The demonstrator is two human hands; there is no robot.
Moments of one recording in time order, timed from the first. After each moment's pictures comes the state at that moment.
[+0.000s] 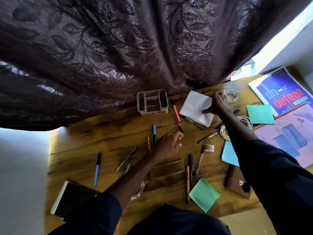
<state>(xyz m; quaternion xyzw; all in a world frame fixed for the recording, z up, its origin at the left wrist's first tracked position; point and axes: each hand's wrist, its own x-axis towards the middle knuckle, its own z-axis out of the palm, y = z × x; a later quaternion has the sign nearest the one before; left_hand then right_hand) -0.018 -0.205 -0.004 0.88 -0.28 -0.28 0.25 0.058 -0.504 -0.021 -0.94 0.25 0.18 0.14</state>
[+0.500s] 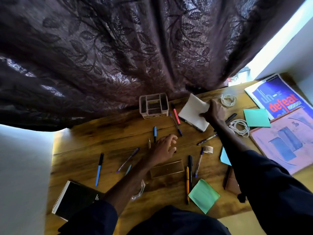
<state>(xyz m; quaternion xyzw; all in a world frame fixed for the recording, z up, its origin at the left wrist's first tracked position) -0.029 -0.180 0.003 0.89 -0.24 -0.29 0.27 0.029 -0.465 -0.001 -0.92 0.32 0.05 0.22</state>
